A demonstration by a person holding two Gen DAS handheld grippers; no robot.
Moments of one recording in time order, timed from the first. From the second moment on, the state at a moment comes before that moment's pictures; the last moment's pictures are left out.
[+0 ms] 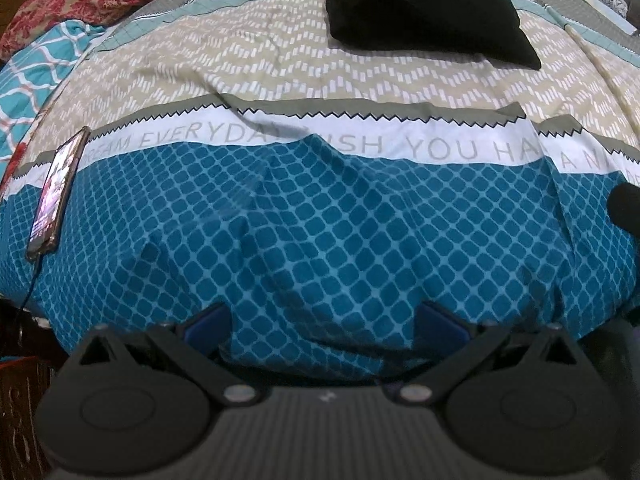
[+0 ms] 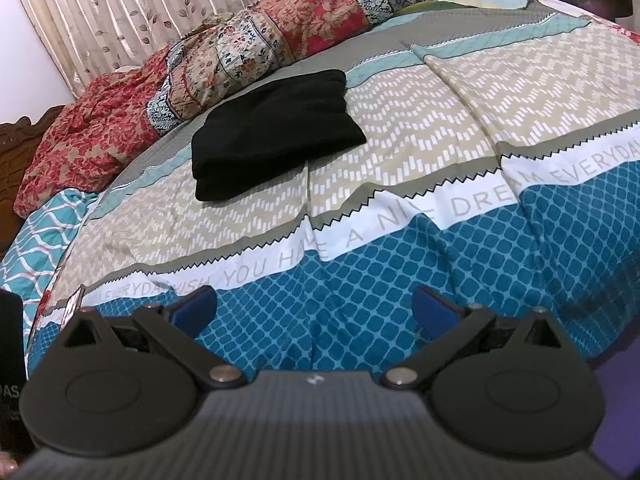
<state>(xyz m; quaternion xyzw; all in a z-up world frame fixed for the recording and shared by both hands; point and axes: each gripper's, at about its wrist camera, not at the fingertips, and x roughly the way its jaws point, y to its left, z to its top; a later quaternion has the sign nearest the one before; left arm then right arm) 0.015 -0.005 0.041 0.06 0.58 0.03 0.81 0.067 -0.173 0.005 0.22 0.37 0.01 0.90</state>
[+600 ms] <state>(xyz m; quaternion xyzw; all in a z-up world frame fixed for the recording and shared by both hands) 0.011 -0.007 0.056 0.11 0.53 0.06 0.84 0.067 -0.175 0.005 0.22 0.37 0.01 0.90</state>
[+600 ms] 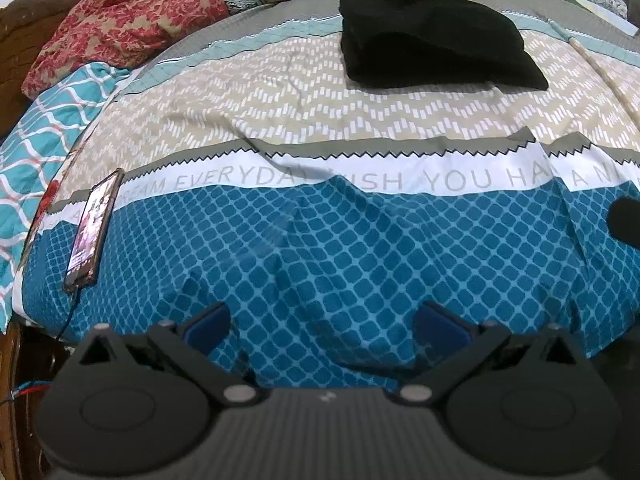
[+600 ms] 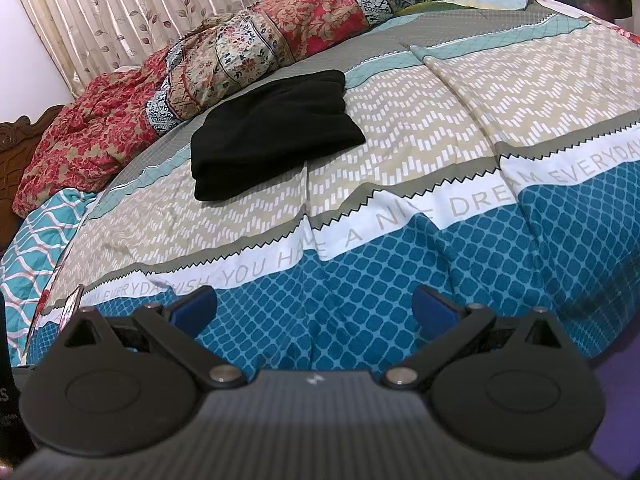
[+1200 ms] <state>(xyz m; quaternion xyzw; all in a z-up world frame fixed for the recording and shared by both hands) 0.013 -0.008 0.050 0.12 0.55 0.05 0.83 0.066 -0.173 0.005 0.22 0.37 0.01 0.90</state>
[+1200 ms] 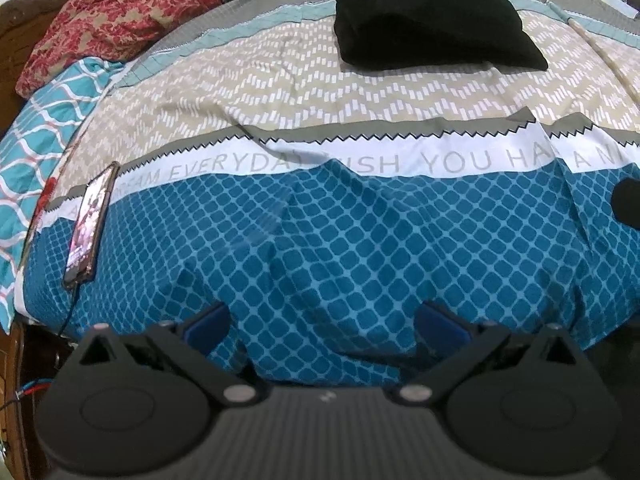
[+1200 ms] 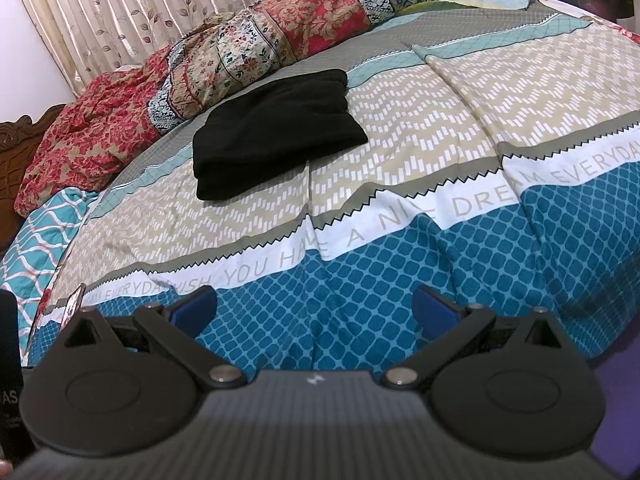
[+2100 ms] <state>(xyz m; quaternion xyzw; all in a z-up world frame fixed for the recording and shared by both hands) 0.006 -0.022 0.041 0.10 0.59 -0.01 0.80 0.067 -0.182 0.001 0.23 0.38 0.02 0.90</state>
